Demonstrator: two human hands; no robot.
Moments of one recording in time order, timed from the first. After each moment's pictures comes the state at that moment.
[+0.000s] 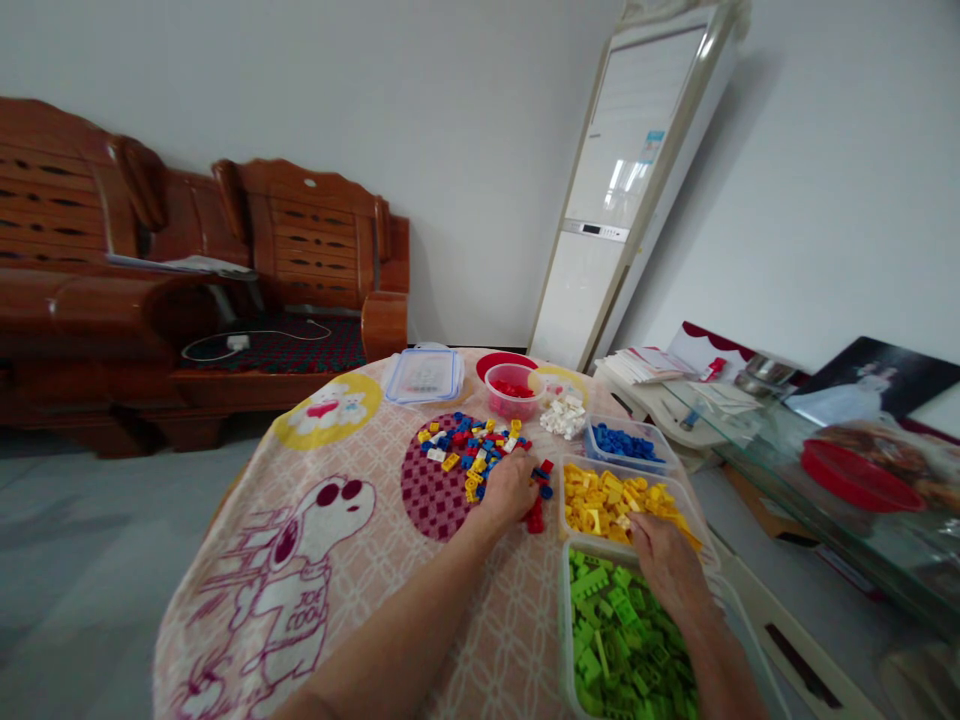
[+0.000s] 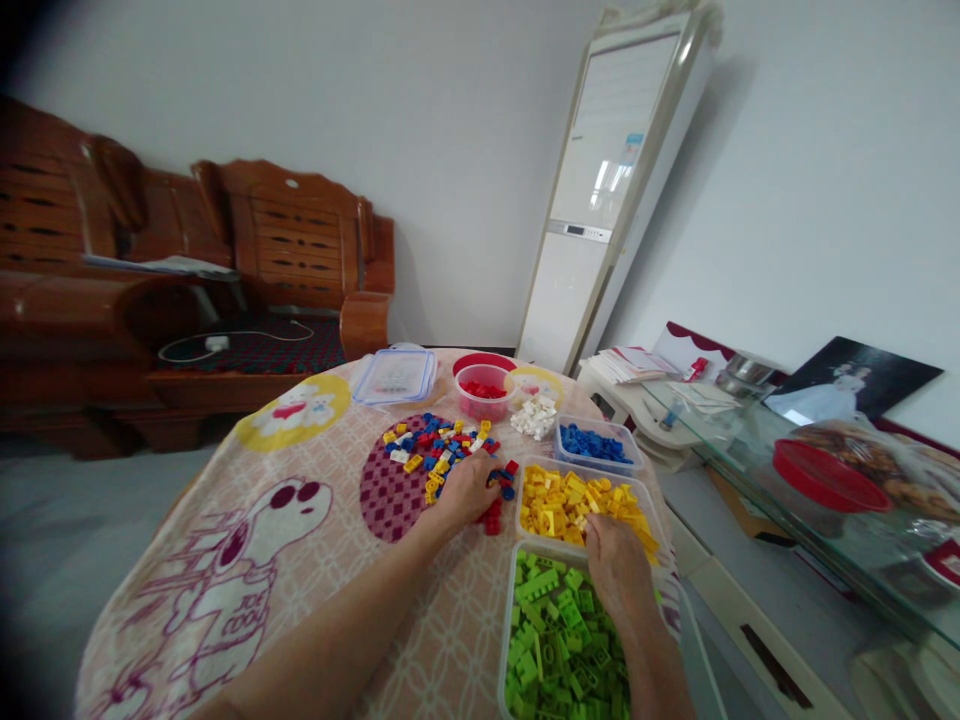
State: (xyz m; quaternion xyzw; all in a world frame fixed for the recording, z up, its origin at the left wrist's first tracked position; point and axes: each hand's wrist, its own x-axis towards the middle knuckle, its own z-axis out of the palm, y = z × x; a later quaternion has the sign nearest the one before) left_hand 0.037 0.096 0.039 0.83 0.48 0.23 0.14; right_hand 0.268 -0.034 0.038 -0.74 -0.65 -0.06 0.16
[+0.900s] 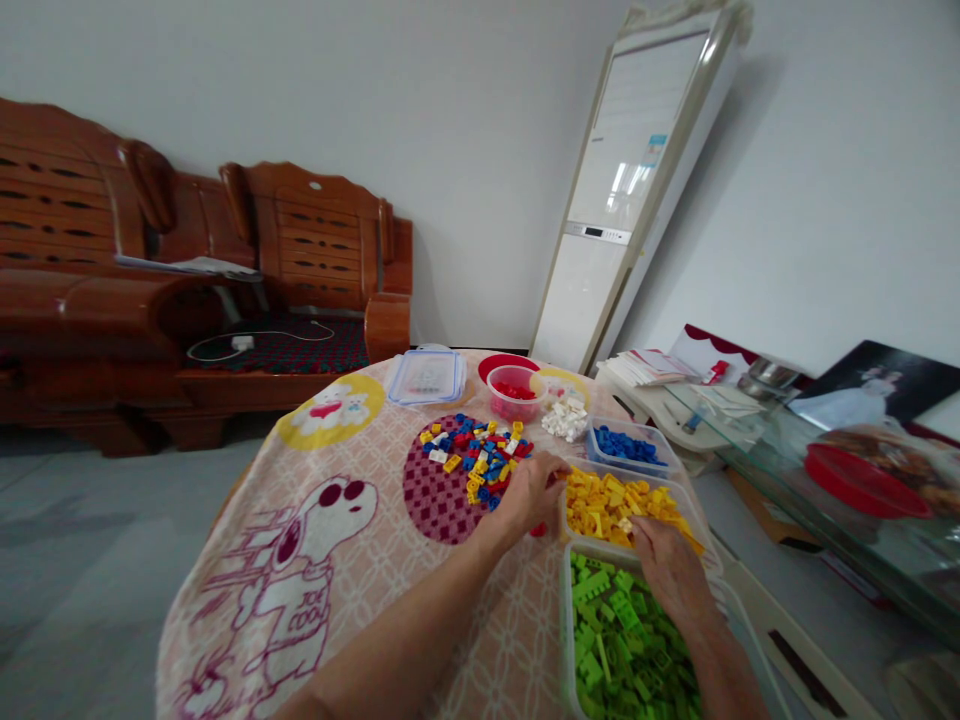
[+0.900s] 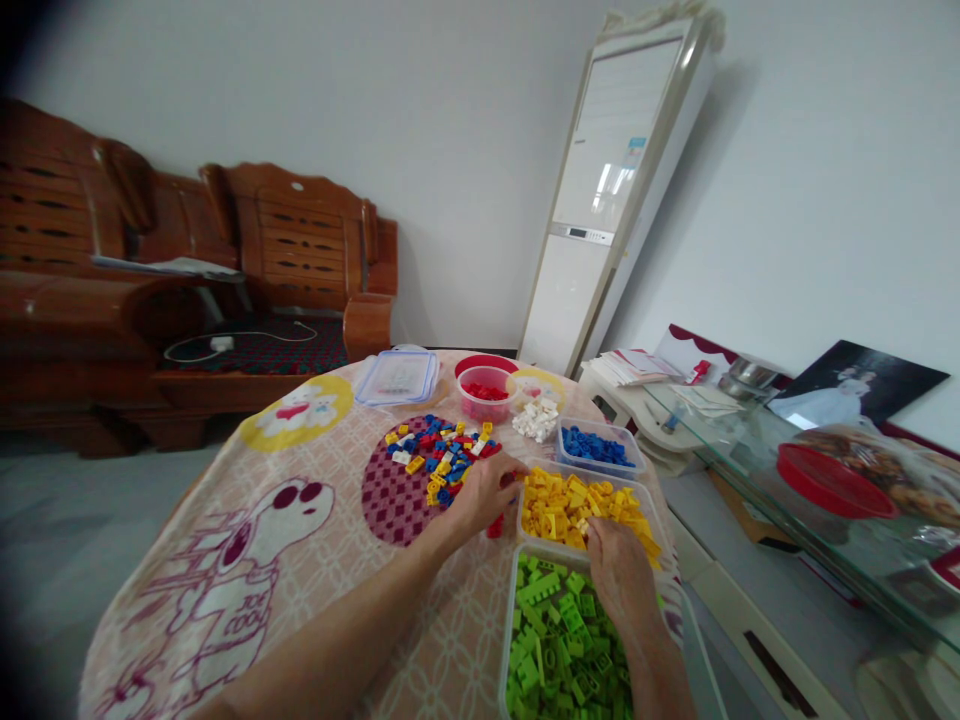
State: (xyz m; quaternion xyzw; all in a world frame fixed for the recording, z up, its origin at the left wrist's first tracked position) left_hand 0.048 0.083 0.053 0.81 0.35 0.38 0.27; right_hand 0.270 -0.033 0.036 -0.73 -0.66 -0.04 0.17
